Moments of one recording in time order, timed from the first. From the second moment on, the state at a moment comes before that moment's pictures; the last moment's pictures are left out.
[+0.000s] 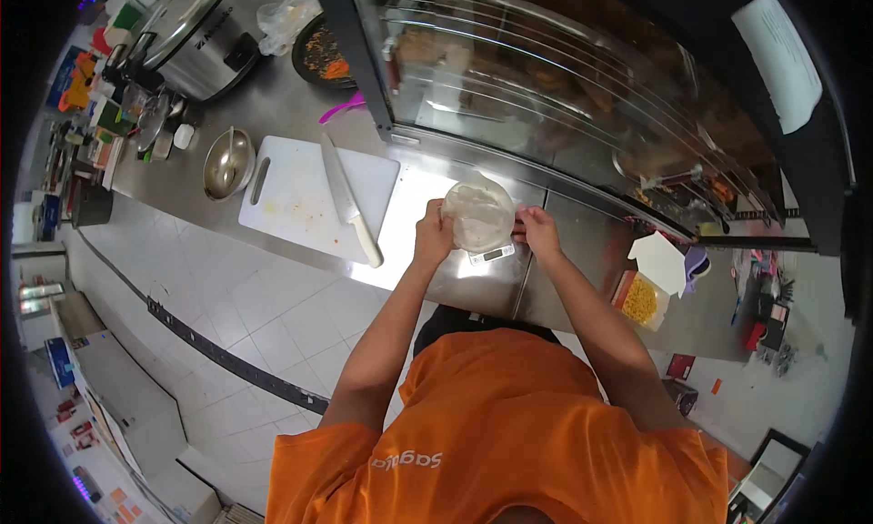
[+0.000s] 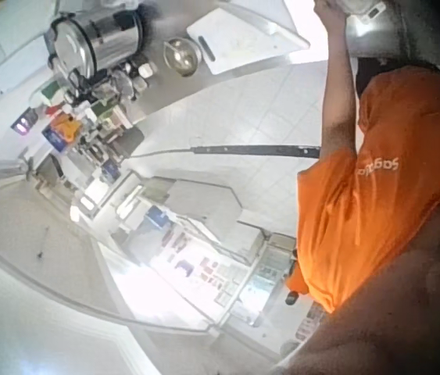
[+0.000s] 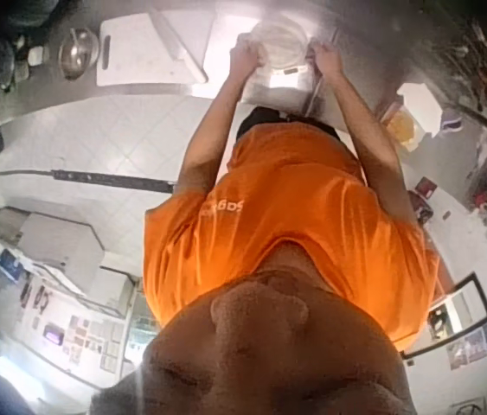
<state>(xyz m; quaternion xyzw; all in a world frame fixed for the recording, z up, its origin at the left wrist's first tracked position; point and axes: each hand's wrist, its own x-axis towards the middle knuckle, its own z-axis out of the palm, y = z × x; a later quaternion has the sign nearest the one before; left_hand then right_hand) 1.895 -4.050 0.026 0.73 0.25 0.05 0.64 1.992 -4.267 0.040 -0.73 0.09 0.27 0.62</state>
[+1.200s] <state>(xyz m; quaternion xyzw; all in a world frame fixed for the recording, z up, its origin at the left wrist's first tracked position) 1.889 -4.119 0.093 0.95 0.05 0.15 0.25 1.929 -4.310 0.110 -0.85 -0.39 -0.03 0.35</state>
